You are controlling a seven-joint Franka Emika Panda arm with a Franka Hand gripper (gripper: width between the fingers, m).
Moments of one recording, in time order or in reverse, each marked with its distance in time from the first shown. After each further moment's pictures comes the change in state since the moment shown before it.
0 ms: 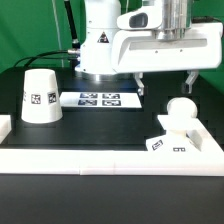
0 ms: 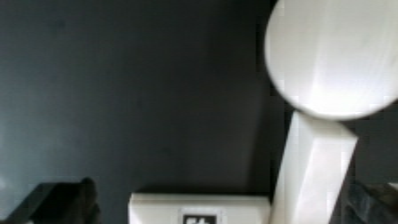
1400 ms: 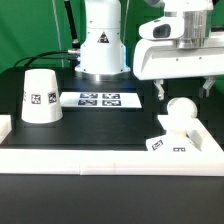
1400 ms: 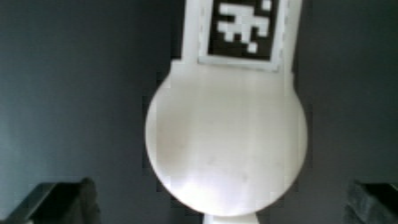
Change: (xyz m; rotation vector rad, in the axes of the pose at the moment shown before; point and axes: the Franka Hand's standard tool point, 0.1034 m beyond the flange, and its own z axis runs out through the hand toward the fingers) arm -0.017 -0.043 0.022 0.011 -0.041 0.001
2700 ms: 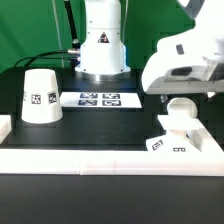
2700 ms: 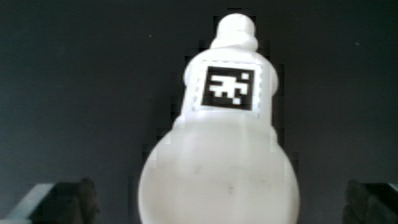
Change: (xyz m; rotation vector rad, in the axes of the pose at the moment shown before) arm 0.000 -0.004 0.009 -0.046 -0.737 -0.010
